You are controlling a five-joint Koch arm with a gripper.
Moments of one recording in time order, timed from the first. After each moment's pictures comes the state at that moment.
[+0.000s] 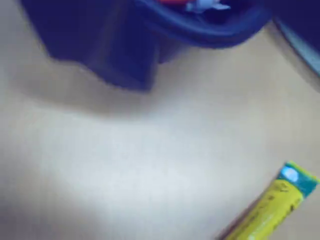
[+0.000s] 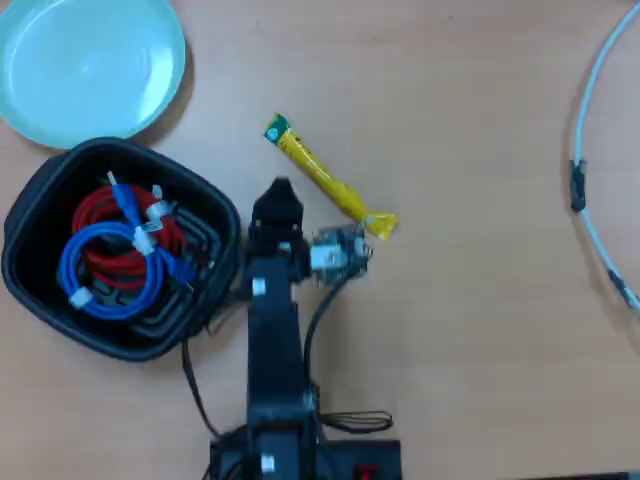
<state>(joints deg) 86.7 106.8 98.4 68.2 9.4</state>
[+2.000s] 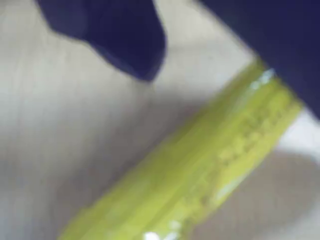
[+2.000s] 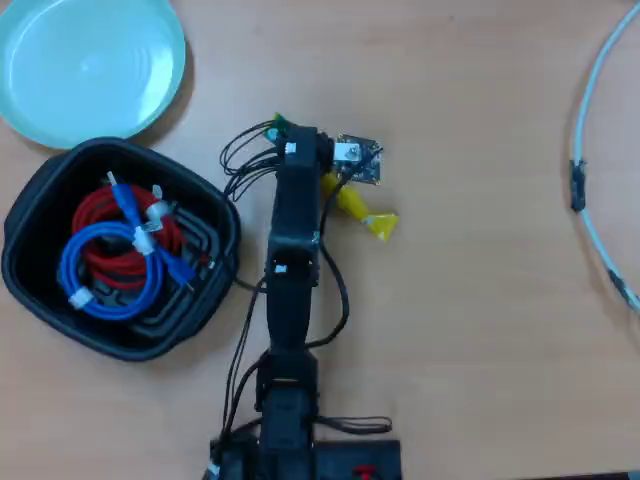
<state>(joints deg) 93.5 47.0 48.4 84.2 25.1</state>
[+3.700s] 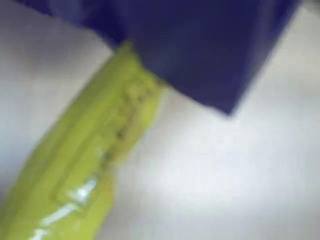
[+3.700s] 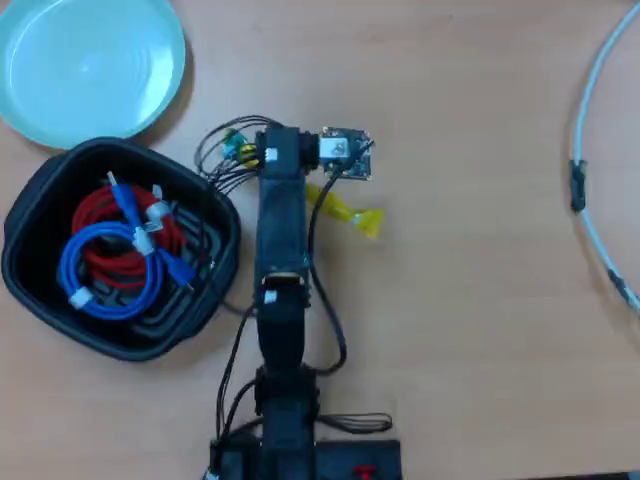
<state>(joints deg) 89.0 65.0 47.7 91.6 33.7</state>
